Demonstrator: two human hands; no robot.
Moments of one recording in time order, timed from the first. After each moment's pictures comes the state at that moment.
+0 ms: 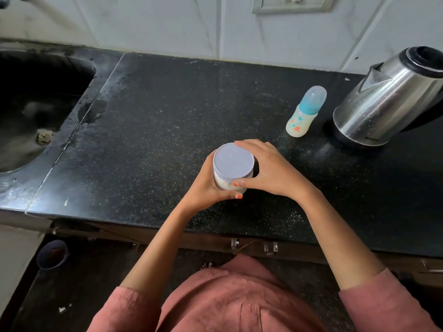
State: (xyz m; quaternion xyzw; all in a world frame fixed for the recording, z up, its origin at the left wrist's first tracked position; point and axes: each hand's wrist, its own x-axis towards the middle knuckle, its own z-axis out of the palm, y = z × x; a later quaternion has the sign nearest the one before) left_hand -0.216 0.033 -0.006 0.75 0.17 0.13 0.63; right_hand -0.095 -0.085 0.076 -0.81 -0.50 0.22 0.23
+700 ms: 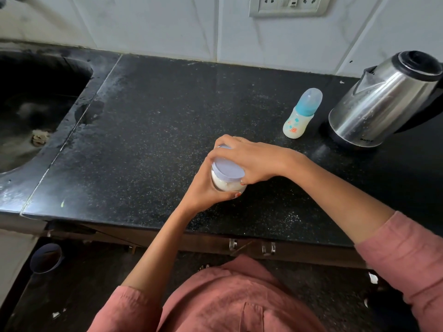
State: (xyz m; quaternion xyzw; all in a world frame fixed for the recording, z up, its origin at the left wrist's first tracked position) left_hand -0.212 0.035 -0.016 0.76 0.20 0.15 0.59; right_hand -0.094 -0.049 0.106 -0.72 -0.65 0.22 -0.03
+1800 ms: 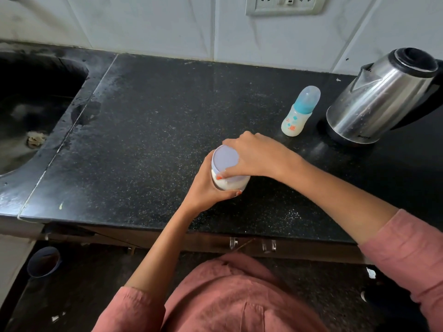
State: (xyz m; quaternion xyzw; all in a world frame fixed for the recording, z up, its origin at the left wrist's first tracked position) left_hand -0.214 0.032 -0.016 0.74 0.21 0.15 0.62; right_hand -0.104 -0.045 0.107 -0.82 -0.56 0.14 -0.05
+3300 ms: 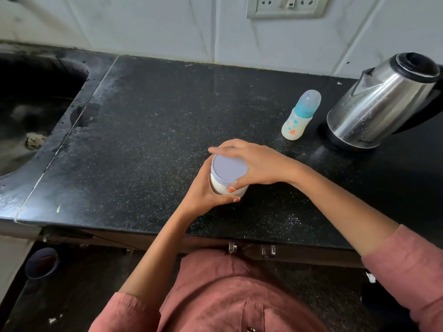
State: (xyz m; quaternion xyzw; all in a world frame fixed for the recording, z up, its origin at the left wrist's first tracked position) left_hand -0.214 0.036 -0.014 0.75 0.18 0.14 0.62; right_hand -0.083 -0.057 0.090 -0.75 -0.59 0.27 0.09
